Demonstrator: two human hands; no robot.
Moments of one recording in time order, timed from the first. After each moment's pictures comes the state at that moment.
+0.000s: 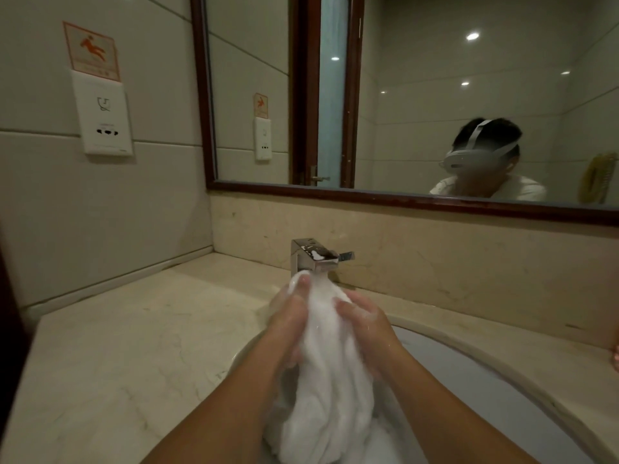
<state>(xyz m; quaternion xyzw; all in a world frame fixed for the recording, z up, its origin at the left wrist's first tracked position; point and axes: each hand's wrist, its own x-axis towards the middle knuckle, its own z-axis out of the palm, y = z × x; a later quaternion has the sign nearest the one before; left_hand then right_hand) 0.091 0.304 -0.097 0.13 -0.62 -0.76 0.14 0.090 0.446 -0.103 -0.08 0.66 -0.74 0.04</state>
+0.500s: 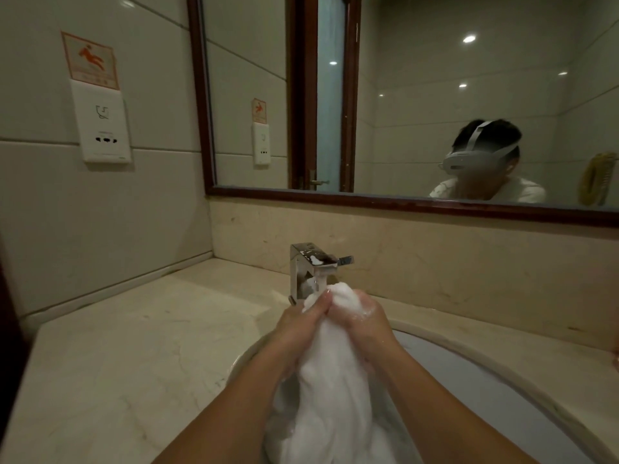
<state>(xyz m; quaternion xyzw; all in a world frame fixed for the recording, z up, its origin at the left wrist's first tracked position) 0.097 0.305 -0.104 0.07 -0.72 -0.69 0.07 0.082 0.439 -0.100 -0.11 0.67 -0.74 -0.03</state>
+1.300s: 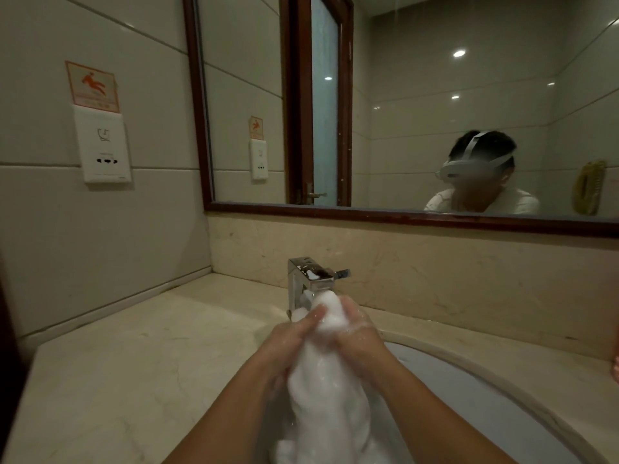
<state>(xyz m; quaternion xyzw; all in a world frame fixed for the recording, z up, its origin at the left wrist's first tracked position) 0.116 0.293 -0.089 0.07 -0.69 -0.72 0.00 0.095 0.432 -0.091 -0.15 0.66 -0.73 0.02</state>
